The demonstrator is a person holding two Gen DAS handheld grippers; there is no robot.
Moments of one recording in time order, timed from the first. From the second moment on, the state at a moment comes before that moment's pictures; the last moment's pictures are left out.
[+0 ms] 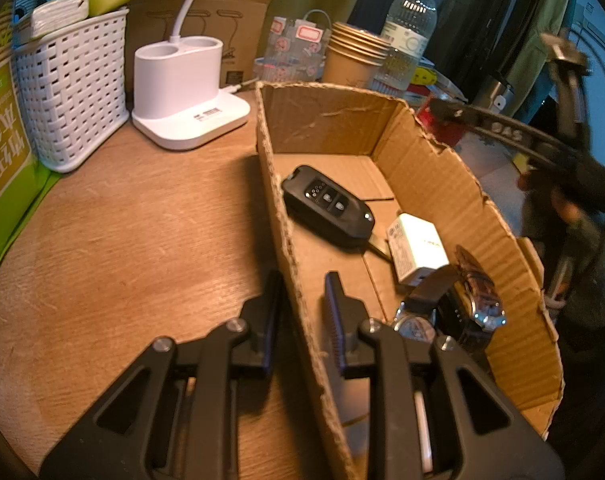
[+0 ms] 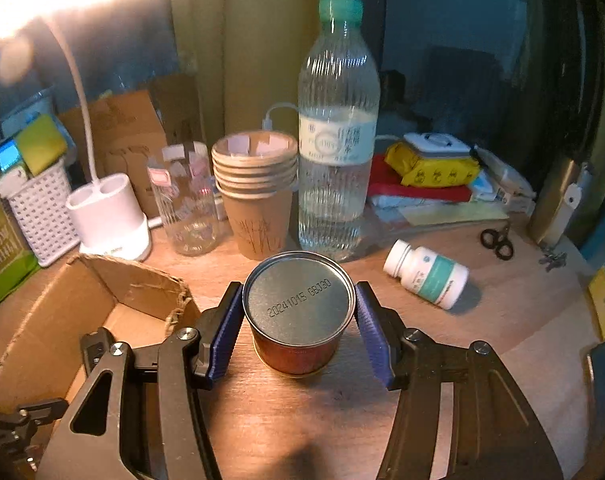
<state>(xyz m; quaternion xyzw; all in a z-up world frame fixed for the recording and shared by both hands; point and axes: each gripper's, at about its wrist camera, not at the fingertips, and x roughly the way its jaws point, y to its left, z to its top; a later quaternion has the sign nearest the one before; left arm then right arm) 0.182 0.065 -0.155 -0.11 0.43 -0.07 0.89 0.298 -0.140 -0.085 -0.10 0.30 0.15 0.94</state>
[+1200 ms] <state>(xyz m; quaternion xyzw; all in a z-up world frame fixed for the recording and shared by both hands) 0.182 0.065 -0.155 -0.11 0.43 -0.07 0.89 0.225 -0.066 -0.057 -0.15 0.25 0.27 0.92</state>
